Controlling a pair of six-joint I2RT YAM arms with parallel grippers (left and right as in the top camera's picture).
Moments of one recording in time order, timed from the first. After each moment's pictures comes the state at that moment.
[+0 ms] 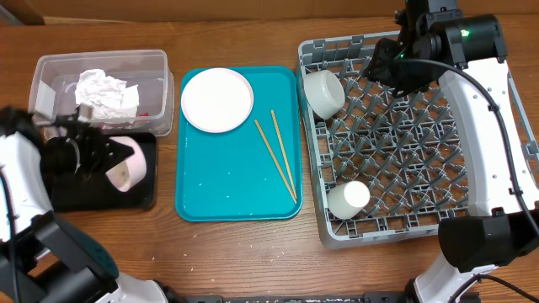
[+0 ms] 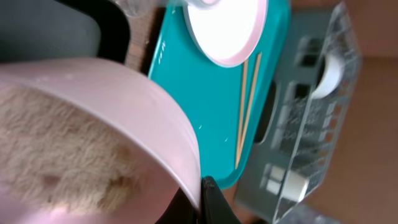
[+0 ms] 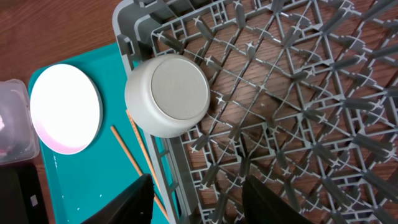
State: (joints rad) left arm 0.65 1.74 1.40 -1.32 0.81 0.22; right arm 0.16 1.86 2.08 -1.36 -0.12 0.41
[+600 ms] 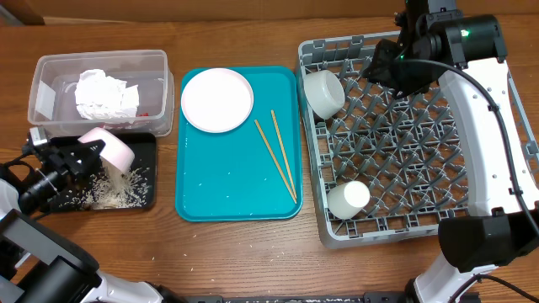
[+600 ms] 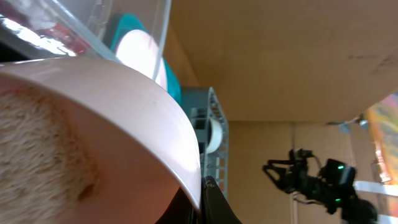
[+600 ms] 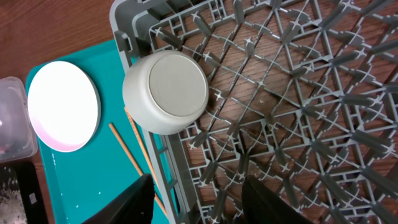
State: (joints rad) left arm 0.89 1.80 1.24 -1.18 1.35 0.29; right arm 0.16 1.86 2.08 -1.37 -0.12 0.41
